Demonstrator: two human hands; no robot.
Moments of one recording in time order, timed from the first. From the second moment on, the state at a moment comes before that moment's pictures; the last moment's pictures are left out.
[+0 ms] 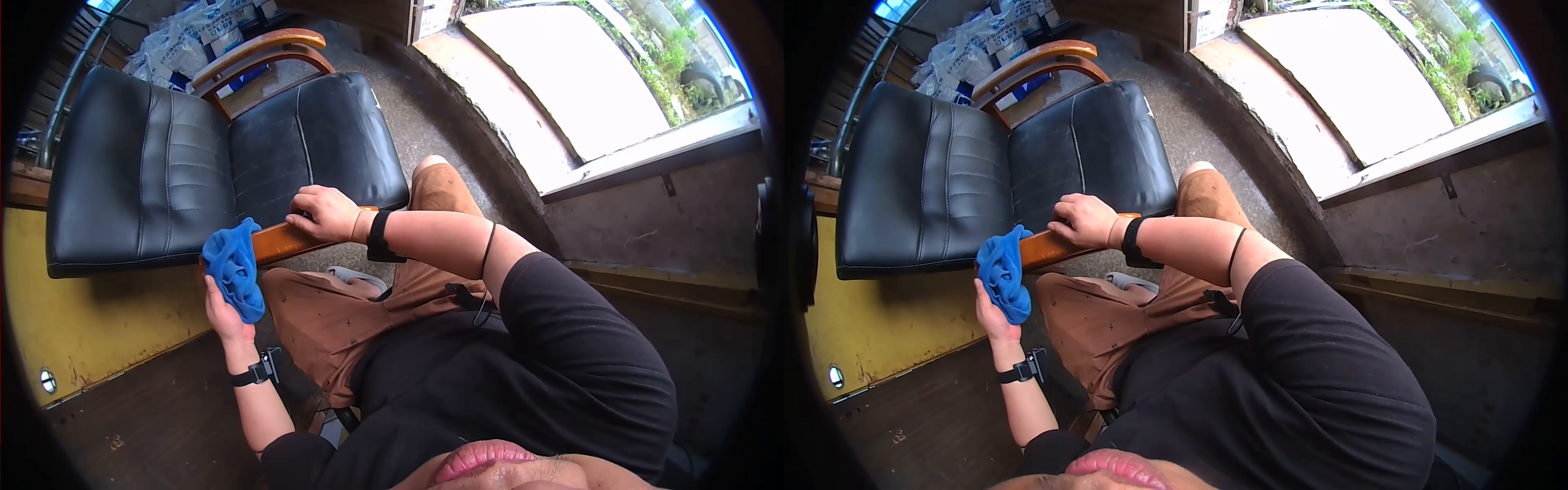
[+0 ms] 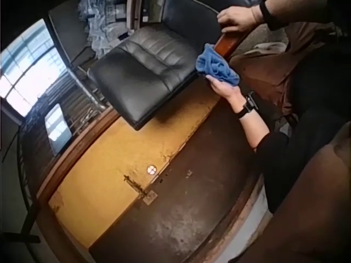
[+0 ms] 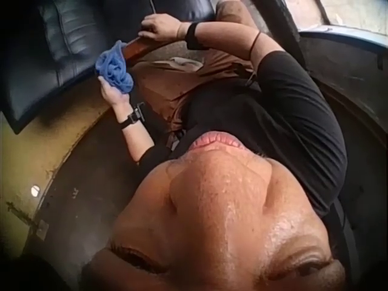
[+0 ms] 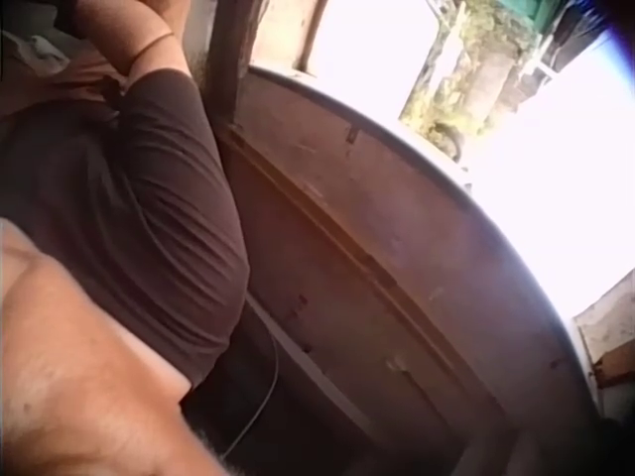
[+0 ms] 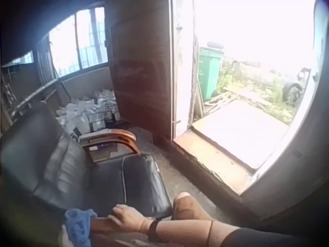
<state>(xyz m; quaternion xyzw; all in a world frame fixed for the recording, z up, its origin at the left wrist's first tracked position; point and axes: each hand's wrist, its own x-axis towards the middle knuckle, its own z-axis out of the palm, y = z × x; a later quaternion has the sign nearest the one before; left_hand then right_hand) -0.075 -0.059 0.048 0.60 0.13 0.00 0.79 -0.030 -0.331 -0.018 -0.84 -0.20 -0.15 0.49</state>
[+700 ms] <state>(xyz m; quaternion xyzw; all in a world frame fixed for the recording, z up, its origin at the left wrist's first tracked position) -0.109 -0.071 -0.045 0.96 -0.20 0.06 0.18 -0.029 -0.330 -0.018 -0.84 -0.19 -0.15 0.49</state>
